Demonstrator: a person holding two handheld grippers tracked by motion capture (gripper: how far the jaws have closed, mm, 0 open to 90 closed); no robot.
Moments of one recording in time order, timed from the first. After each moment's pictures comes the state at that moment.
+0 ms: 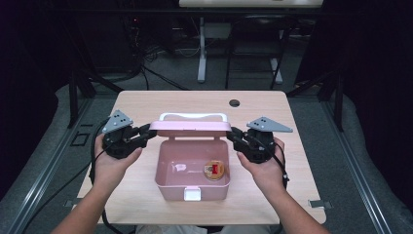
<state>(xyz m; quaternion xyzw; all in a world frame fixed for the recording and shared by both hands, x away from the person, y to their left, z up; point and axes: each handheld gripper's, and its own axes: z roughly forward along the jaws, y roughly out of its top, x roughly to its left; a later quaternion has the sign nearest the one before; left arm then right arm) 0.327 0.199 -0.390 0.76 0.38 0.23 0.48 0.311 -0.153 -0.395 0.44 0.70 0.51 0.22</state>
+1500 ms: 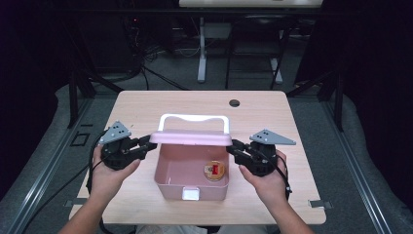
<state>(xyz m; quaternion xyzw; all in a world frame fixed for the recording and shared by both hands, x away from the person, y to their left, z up) 0.310 0.206 -0.407 0.77 0.37 0.19 0.48 0.290 -0.160 -0.414 0.44 0.71 0.52 0.19</state>
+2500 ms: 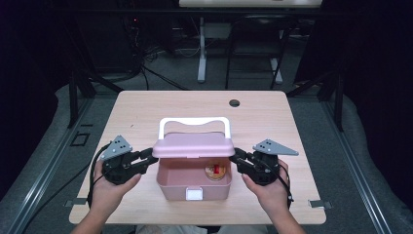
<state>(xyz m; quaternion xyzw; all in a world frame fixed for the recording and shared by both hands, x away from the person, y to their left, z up) 0.287 0.205 -0.428 0.78 0.36 0.18 0.48 0.278 -0.167 -0.434 0.45 0.71 0.52 0.18</state>
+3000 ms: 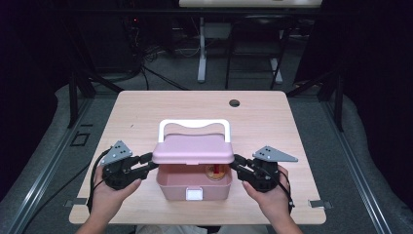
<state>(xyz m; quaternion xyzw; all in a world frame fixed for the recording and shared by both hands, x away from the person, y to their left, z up) 0.280 0.206 -0.439 0.78 0.37 0.17 0.48 0.267 -0.169 -0.445 0.44 0.72 0.52 0.17</state>
